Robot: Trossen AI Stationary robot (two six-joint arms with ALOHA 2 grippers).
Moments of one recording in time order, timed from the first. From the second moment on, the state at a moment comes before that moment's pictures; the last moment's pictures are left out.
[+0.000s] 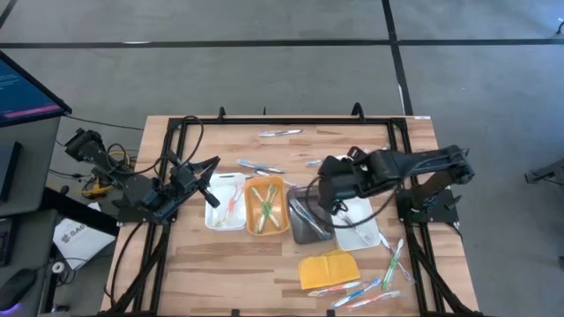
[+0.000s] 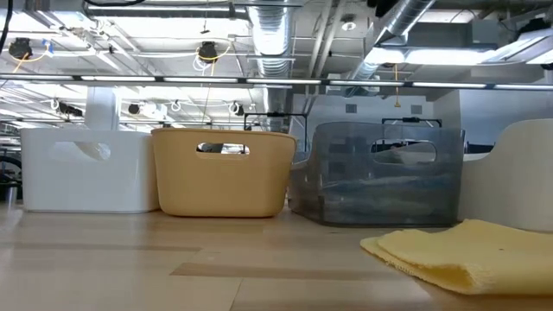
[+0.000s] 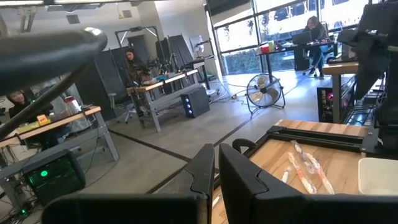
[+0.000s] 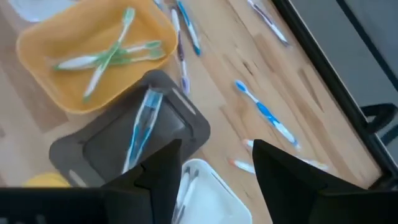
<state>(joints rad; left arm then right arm) -0.61 0.91 0.69 0.49 -1.42 0.47 0.27 1.66 1.88 -1.53 0.50 0.71</state>
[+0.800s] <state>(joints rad) -0.61 0.91 0.69 0.50 -1.38 0.47 0.30 1.16 1.15 -0.74 0.38 0.58</state>
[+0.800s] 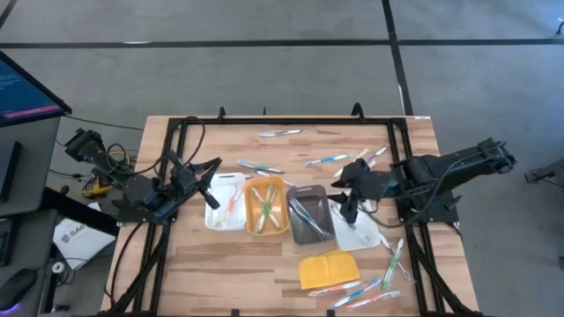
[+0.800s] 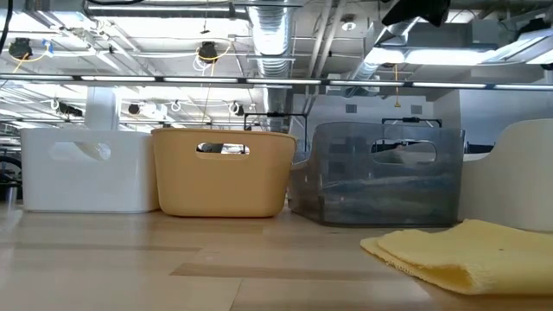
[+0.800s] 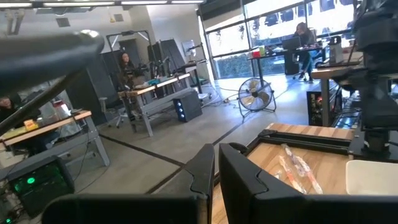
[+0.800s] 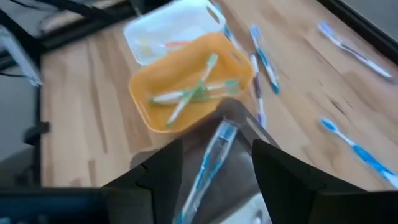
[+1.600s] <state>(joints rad) -0.49 0.93 0.69 0.50 -1.04 0.46 0.10 1.00 0.88 -0.29 0.26 0.05</state>
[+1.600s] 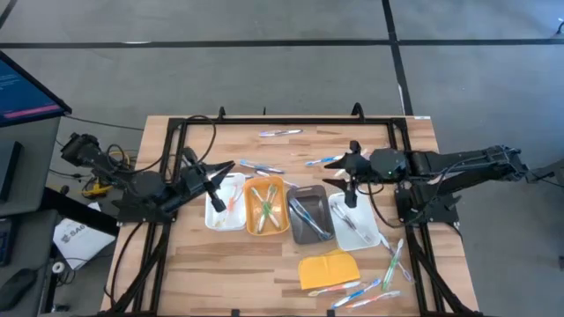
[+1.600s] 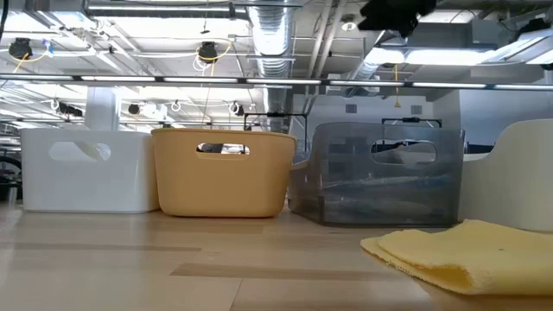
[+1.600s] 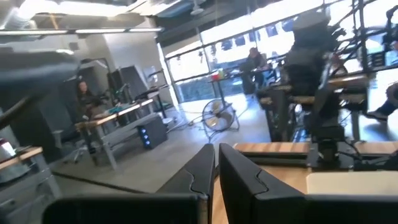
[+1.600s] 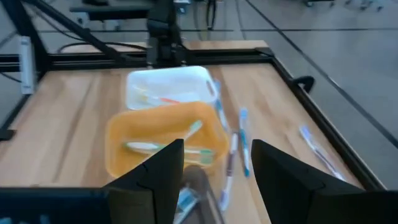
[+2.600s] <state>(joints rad) -0.18 1.06 0.69 0.49 -0.66 0.28 -0.09 1.00 0.78 -0.43 0.11 0.21</state>
